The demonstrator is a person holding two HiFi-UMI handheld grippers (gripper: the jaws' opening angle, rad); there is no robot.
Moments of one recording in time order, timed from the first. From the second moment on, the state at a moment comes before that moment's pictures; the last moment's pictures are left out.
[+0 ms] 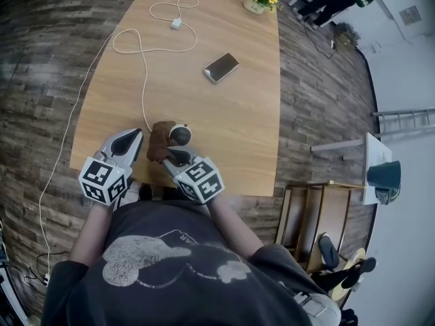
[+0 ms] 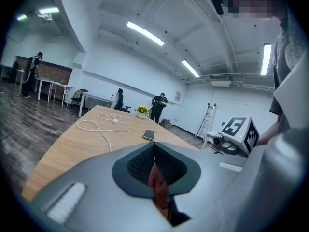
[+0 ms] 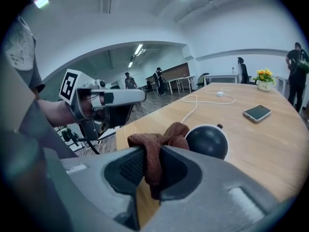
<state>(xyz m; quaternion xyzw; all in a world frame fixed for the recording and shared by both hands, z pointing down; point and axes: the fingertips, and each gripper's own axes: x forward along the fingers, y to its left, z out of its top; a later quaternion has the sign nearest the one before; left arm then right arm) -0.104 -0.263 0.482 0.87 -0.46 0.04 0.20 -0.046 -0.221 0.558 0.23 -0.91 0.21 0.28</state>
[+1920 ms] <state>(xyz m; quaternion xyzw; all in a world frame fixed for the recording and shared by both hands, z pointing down) 0.012 -0.027 0.451 0.90 -0.42 0.03 0.15 0.128 0.002 0.462 0.34 -0.92 0.19 0.07</state>
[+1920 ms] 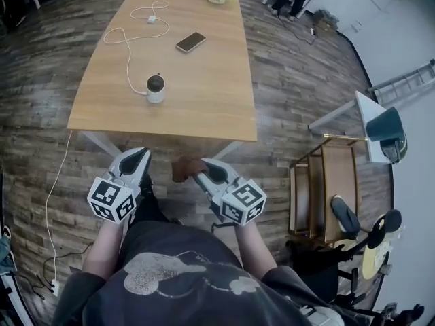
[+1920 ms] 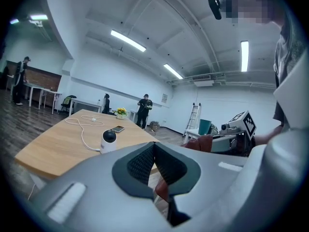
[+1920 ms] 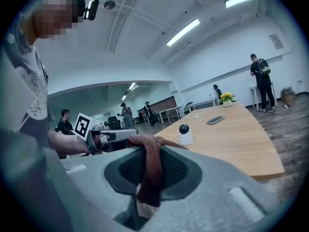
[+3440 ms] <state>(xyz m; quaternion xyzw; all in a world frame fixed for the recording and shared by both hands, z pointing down) -0.021 0.195 0.442 0.90 -0.40 0.01 0.16 0.090 0.192 0.454 0.39 -0.90 0.16 0.08</state>
